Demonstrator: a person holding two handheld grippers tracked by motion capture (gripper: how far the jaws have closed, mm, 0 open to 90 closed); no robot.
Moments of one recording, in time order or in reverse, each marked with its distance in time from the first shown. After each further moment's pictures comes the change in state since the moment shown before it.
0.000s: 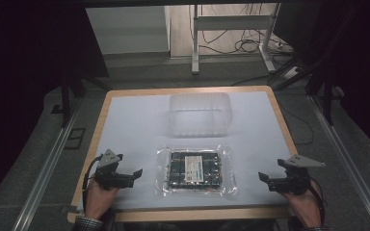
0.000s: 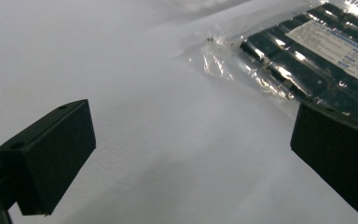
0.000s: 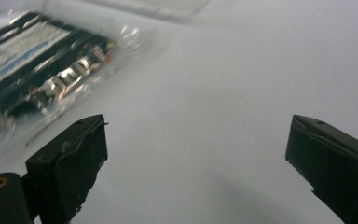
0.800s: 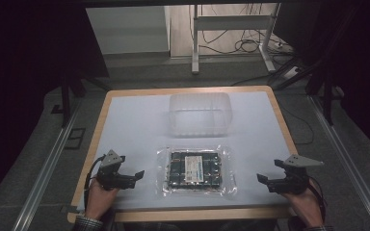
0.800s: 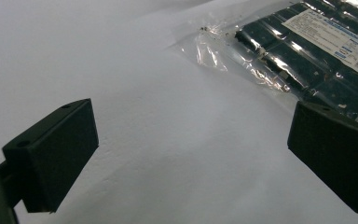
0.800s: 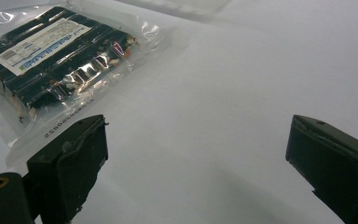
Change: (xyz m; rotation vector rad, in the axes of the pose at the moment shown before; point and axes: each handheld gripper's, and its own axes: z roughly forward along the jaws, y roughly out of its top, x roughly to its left) left arm 0.000 -0.002 0.006 0.051 -0.026 -0.010; right arm -0.001 0.000 0.003 -0.002 0.067 -0.006
